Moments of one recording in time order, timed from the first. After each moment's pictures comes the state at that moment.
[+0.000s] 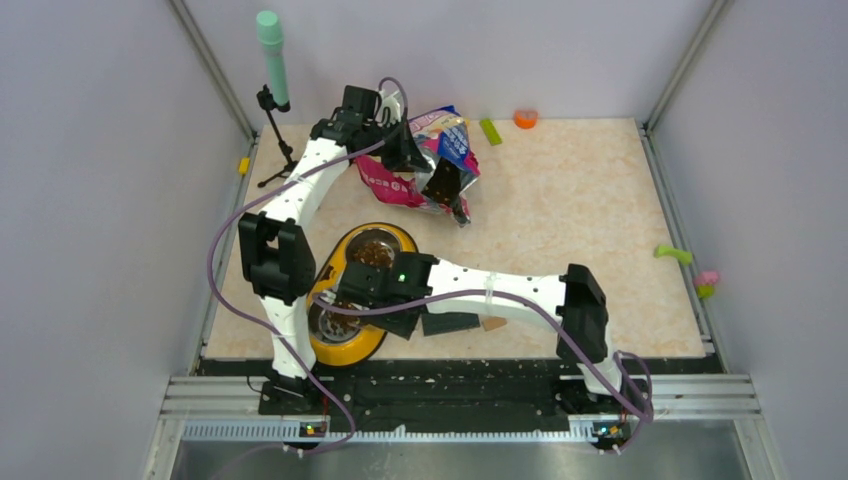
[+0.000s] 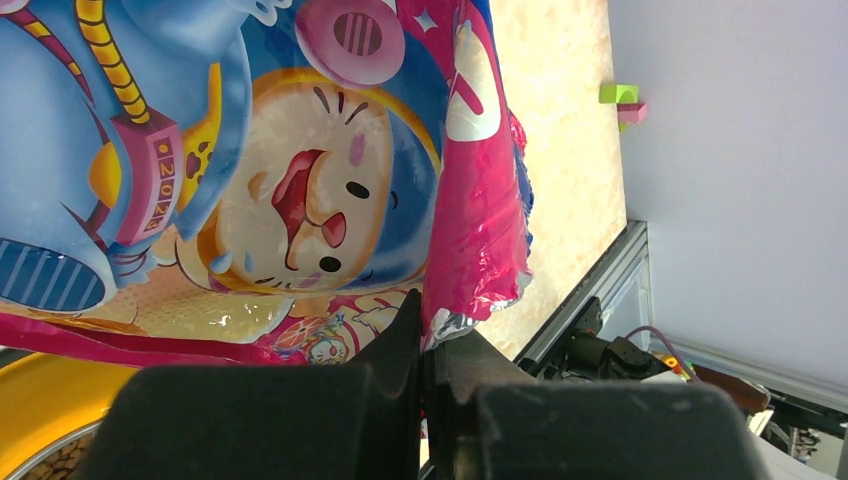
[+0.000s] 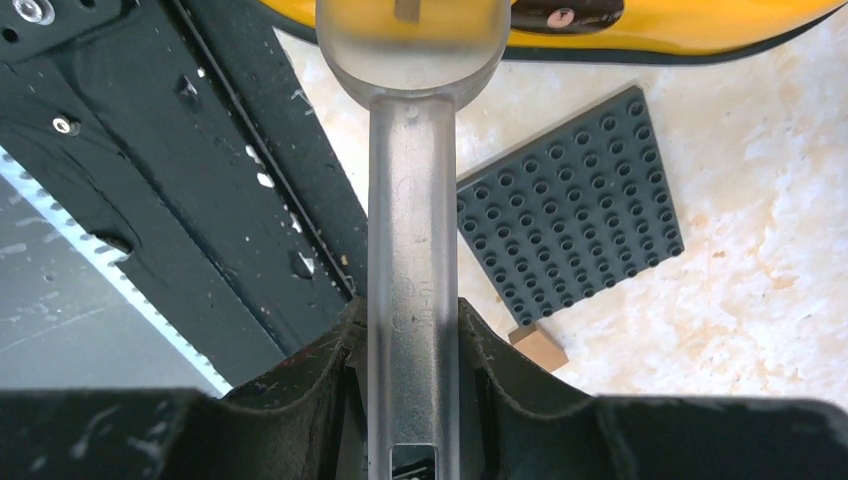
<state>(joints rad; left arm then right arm) -0.29 1.99 1.92 -0.69 0.67 -0.45 1.36 1.98 1.91 -1.19 0.17 0.08</state>
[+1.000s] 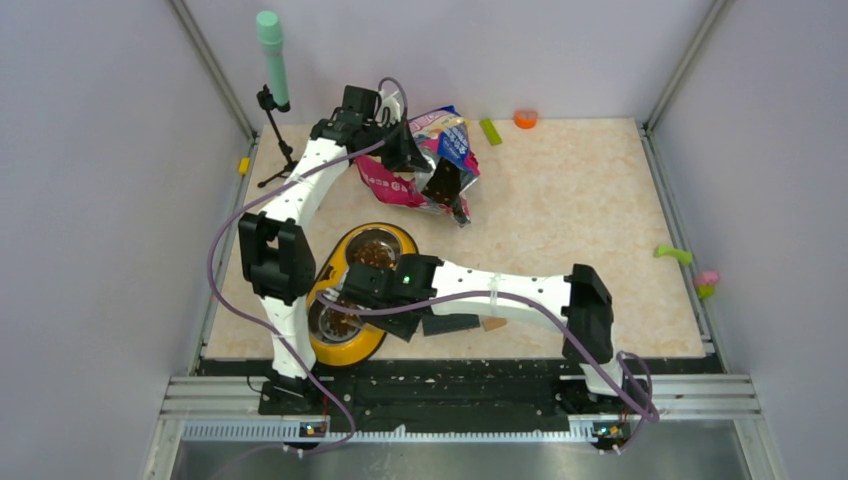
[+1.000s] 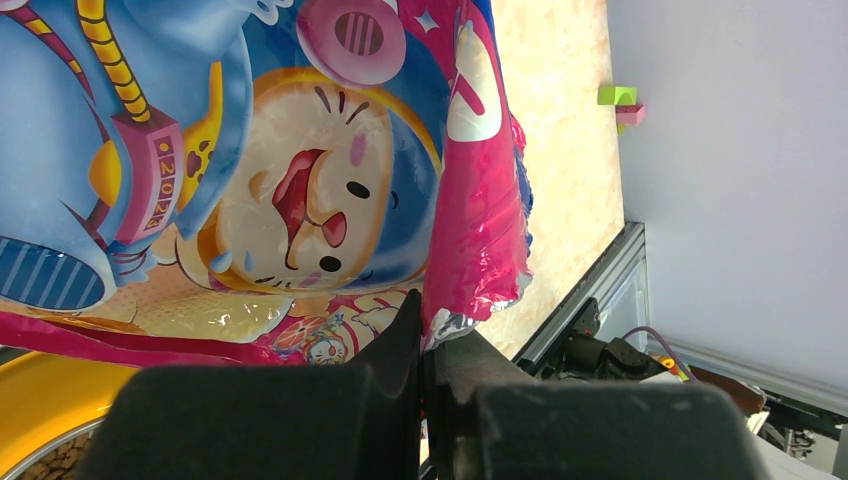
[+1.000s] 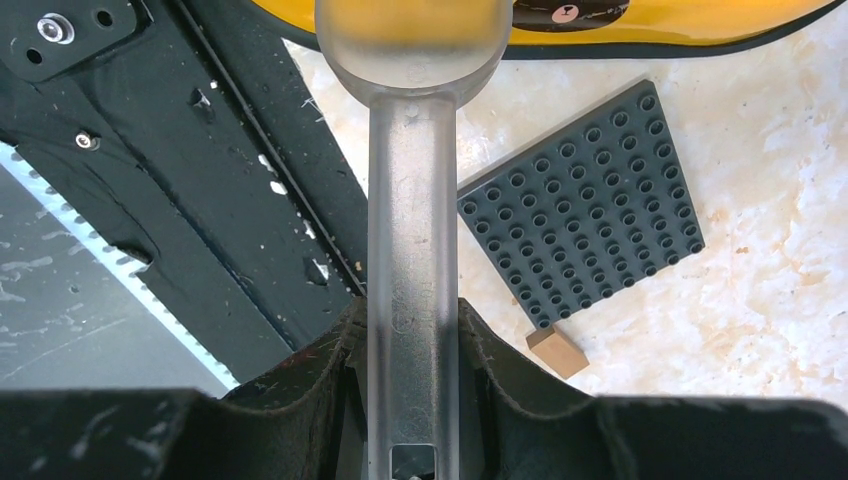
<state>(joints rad) -0.29 1.99 1.92 -0.69 0.67 -0.46 1.36 1.95 1.85 -1.14 0.16 0.13</state>
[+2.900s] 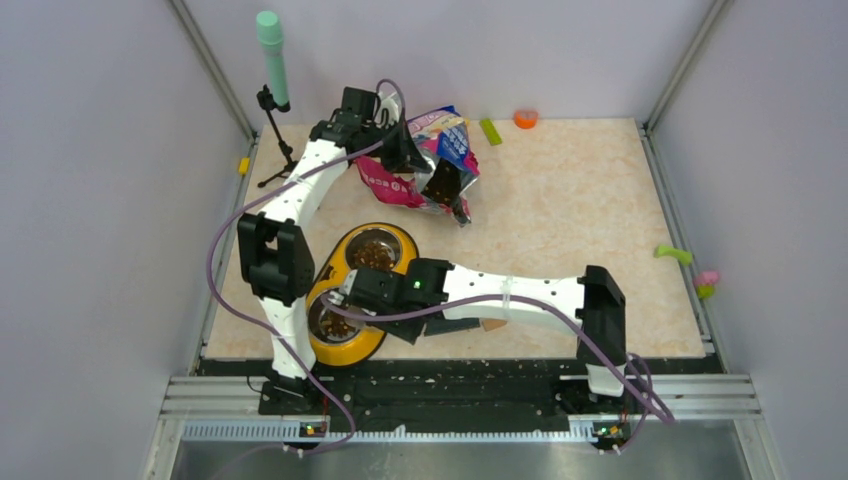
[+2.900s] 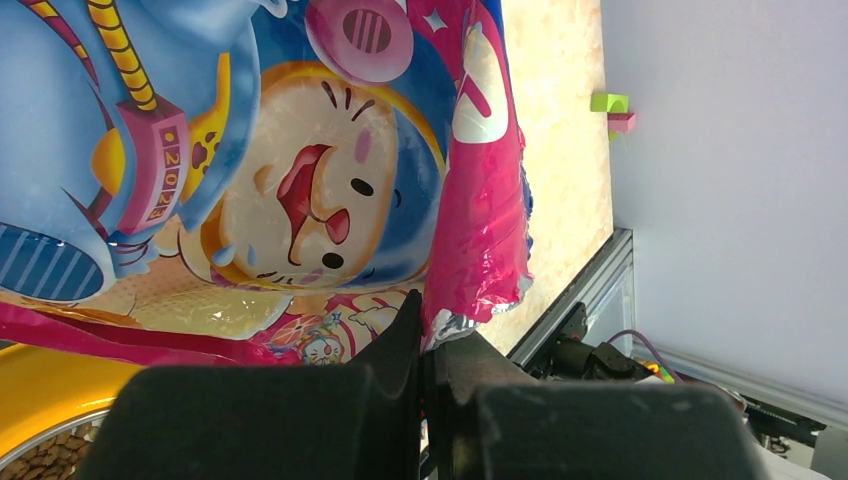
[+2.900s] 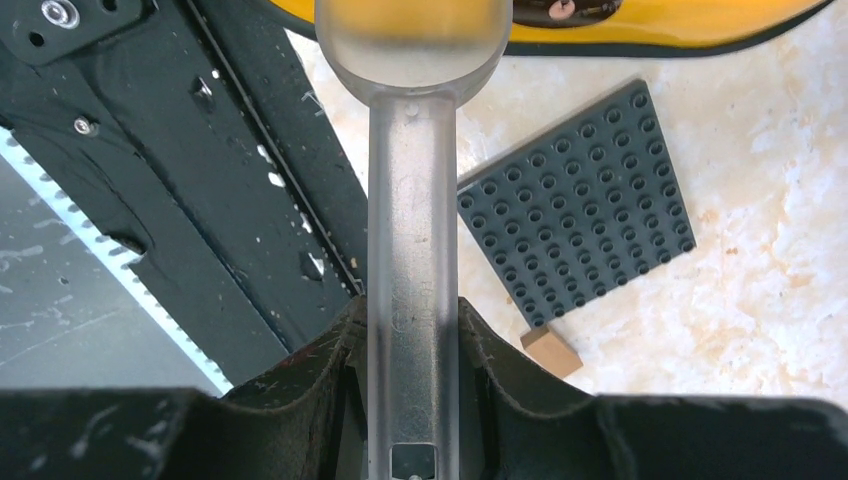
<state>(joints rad) -0.28 1.98 1.90 -0.67 0.67 -0.50 1.37 1.89 1.77 -1.08 0.17 0.11</state>
